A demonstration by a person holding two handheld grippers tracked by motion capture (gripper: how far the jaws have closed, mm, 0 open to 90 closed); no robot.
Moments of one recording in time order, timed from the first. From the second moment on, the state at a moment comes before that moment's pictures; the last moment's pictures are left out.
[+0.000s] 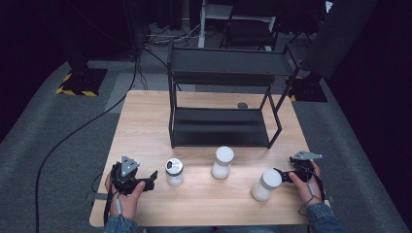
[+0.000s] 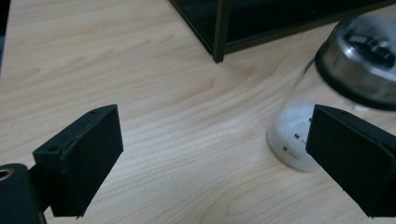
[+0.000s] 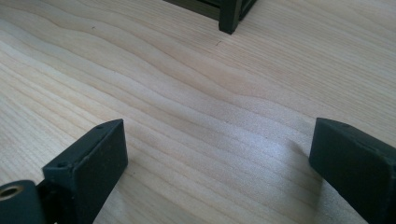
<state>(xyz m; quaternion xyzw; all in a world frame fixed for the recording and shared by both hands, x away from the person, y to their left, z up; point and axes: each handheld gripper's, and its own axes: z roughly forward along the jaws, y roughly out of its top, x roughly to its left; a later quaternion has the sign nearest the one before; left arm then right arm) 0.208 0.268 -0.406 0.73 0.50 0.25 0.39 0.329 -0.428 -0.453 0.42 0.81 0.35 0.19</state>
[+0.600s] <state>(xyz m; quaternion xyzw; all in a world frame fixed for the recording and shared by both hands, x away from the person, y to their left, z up) 0.201 0.261 -0.390 0.72 0.48 0.27 0.42 0.329 -0.428 -0.453 0.42 0.81 0.35 0.19</state>
